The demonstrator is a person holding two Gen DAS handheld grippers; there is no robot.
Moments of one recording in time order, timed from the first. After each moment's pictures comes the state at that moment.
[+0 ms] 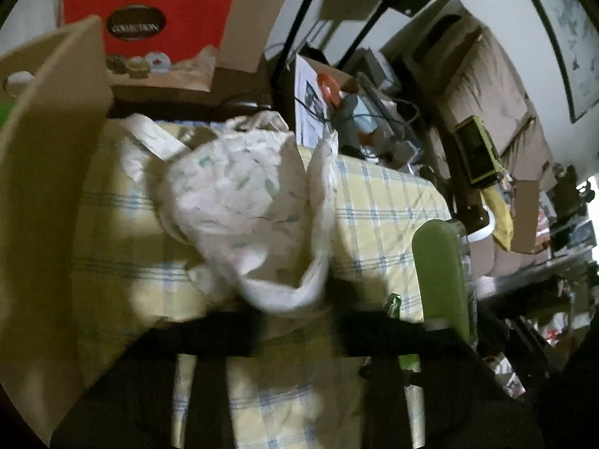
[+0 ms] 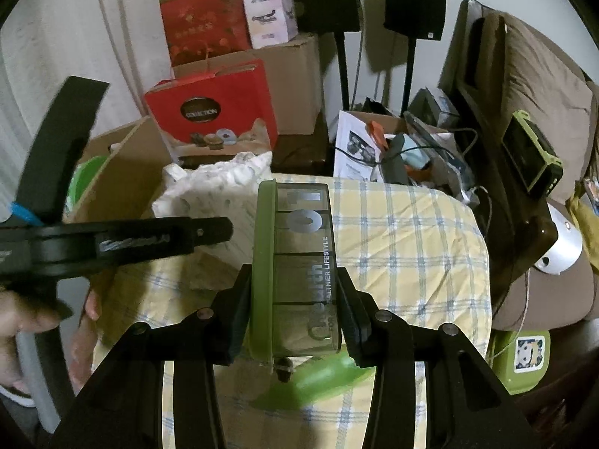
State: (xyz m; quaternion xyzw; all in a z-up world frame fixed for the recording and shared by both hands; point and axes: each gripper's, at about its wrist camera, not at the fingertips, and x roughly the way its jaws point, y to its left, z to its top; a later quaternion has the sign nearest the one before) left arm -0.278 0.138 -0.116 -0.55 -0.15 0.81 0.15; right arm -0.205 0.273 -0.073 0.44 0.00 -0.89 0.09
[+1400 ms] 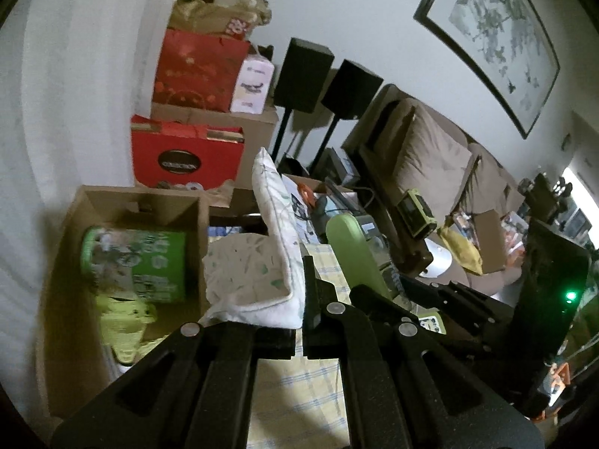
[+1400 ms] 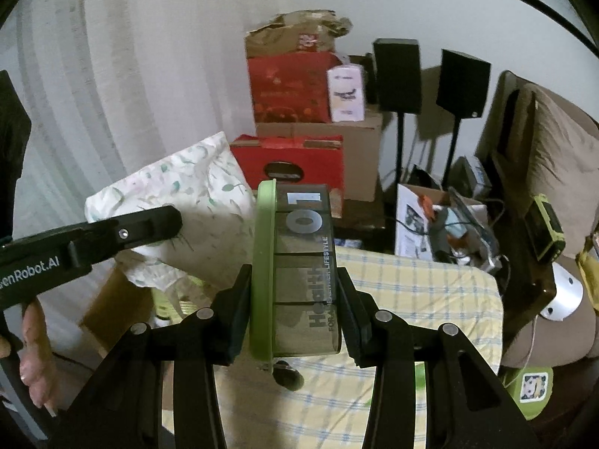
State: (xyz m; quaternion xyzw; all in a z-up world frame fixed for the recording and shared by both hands) left arm -0.154 0.015 0.088 -0.38 -0.13 0.90 0.17; right arm -0.152 0.165 0.057 0.35 0.00 -0.92 0.17
